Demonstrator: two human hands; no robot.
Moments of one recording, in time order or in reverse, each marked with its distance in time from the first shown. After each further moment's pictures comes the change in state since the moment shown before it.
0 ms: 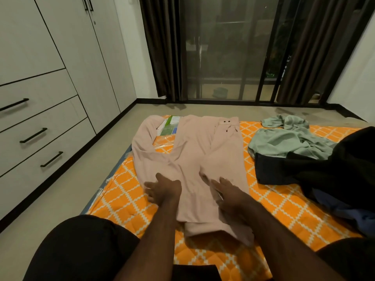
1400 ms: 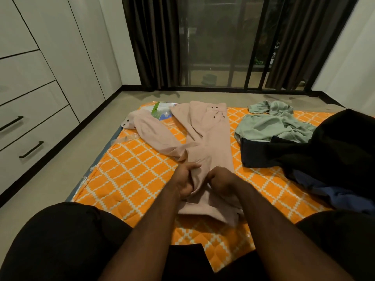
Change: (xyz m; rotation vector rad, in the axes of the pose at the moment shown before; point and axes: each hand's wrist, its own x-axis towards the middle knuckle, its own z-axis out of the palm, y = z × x) left_hand -0.070 0.027 0.022 -1.135 -1.077 -0.036; right_hand -0.014 -0.005 -0.026 0.108 -0.007 0.027
